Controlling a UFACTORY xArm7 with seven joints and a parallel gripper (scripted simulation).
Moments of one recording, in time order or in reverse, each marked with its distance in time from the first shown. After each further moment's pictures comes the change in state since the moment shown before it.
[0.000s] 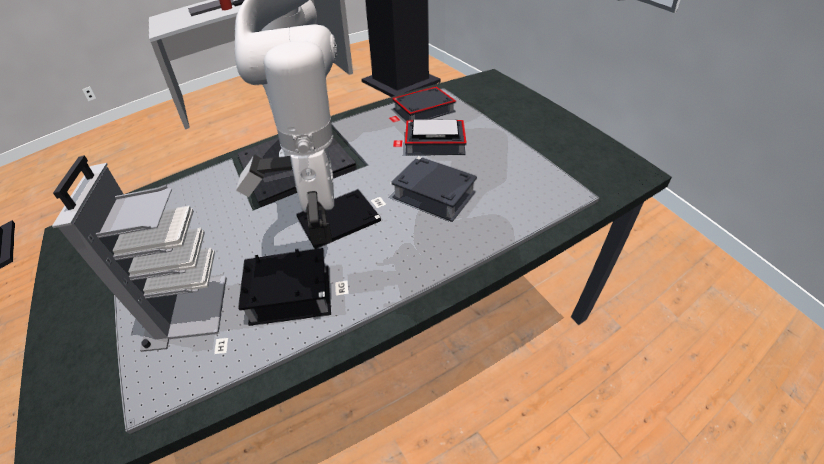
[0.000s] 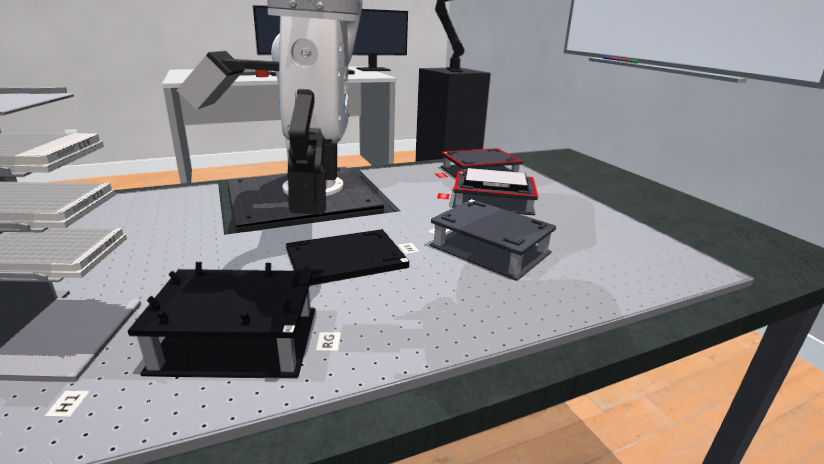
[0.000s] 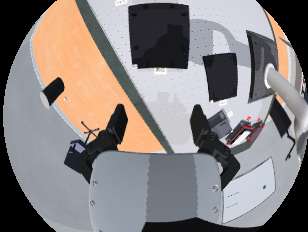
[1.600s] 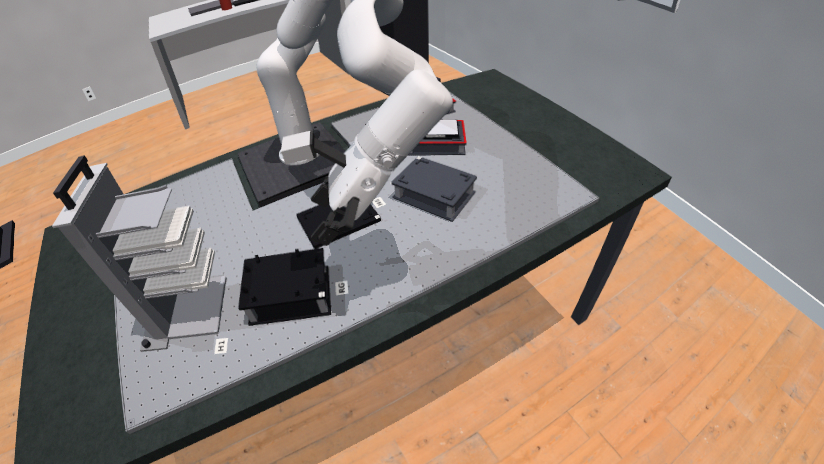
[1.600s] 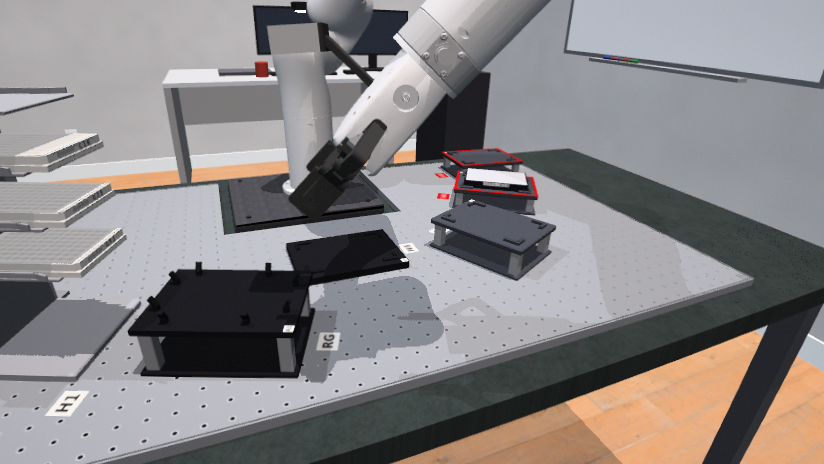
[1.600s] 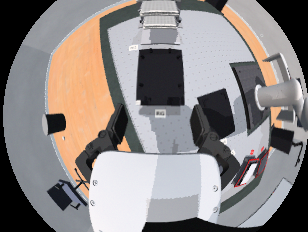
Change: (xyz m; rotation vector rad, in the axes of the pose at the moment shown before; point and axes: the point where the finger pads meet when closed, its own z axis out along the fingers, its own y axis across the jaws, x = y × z) arm -0.001 0.000 0.000 0.002 0.694 -0.002
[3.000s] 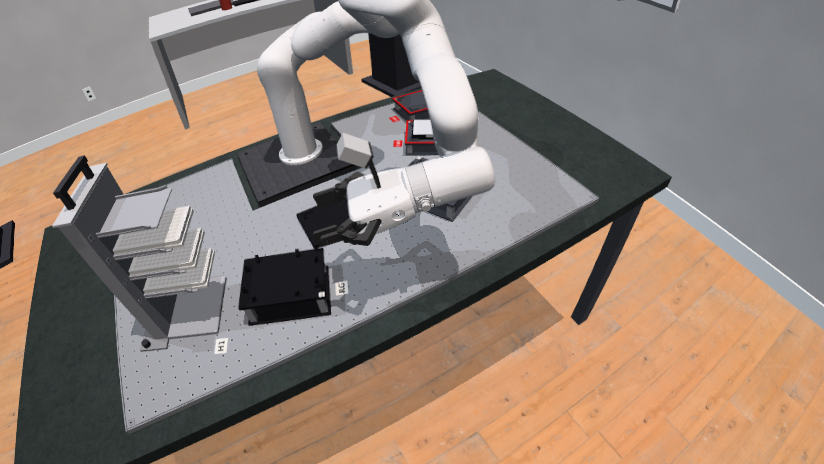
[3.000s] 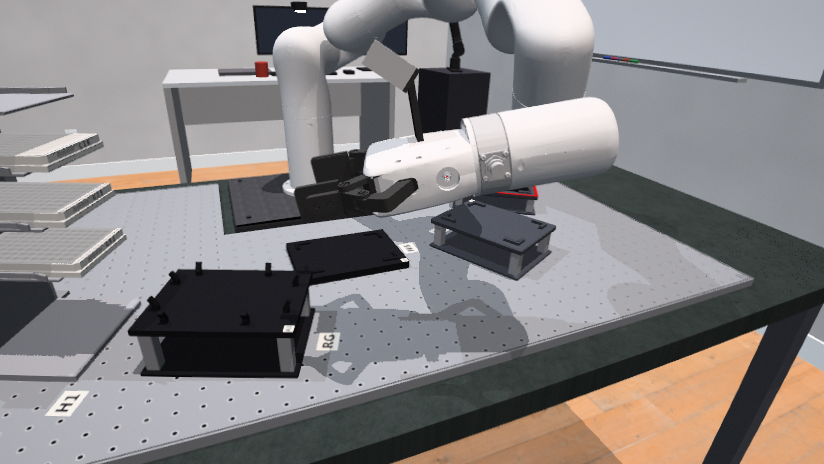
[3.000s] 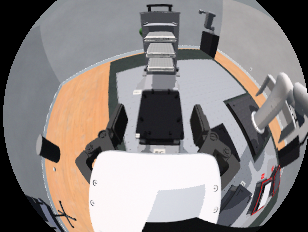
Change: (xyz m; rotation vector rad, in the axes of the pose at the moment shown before) arm 0.000 0.000 0.000 0.001 0.630 -0.002
